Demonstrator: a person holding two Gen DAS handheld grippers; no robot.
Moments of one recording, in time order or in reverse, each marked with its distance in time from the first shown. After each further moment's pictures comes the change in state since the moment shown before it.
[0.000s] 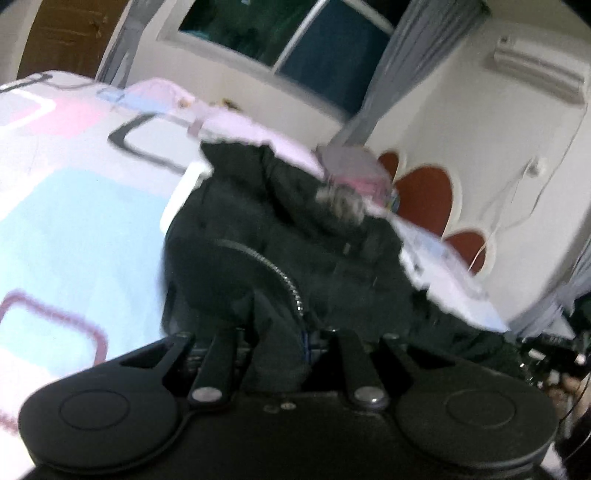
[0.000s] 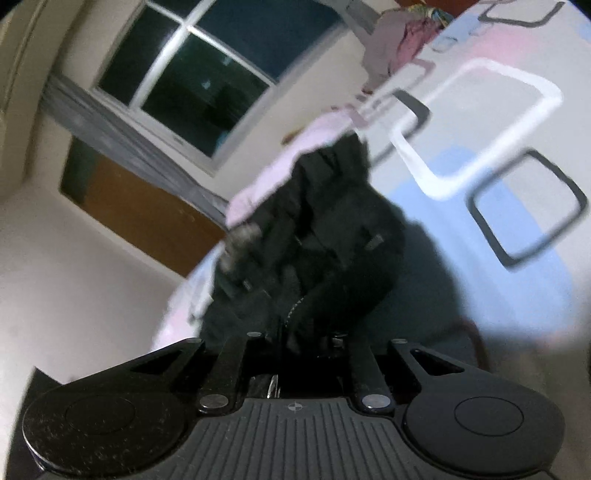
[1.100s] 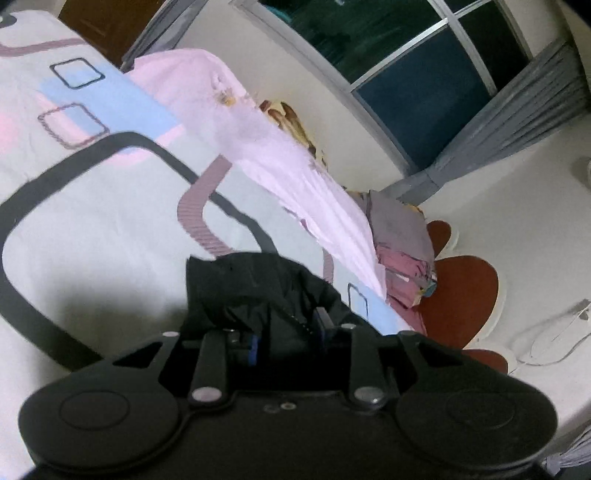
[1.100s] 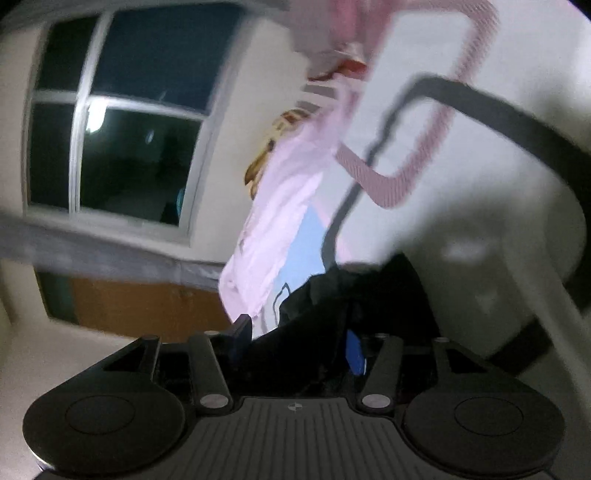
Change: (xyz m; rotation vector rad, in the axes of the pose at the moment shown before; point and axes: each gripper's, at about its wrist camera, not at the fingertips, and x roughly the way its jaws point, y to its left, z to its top) left arm 0.272 0.101 0.243 -0.348 0.007 0.033; right arm 0.299 -0.082 0.272 0.340 -0.002 -0.021
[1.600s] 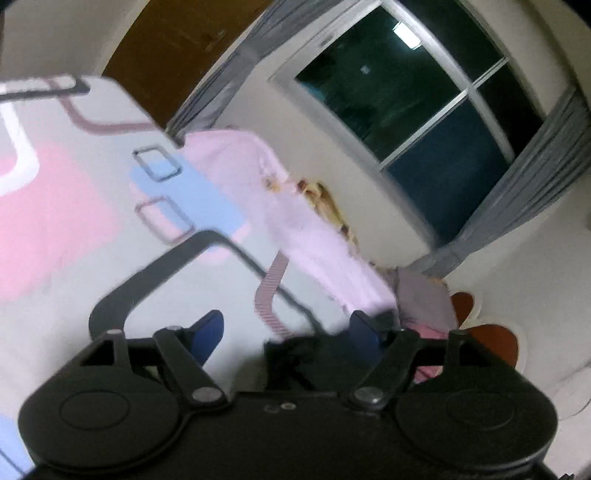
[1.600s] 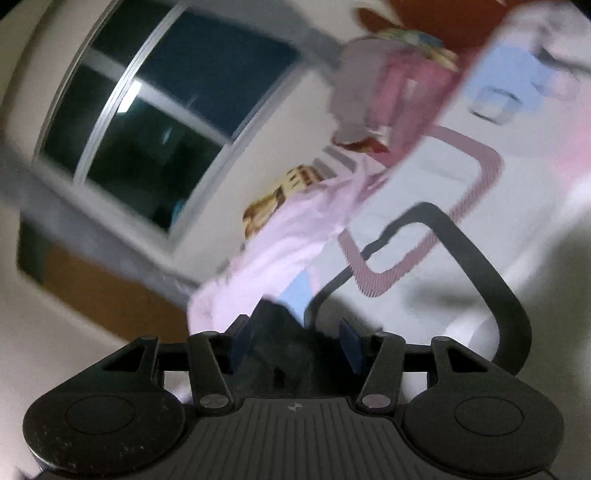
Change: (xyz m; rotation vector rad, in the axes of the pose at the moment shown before) left arm -0.086 0.025 0.020 -0.025 -0.238 0.097; right arm -0.072 0.049 -0.018 -0.376 -0.112 -0.128
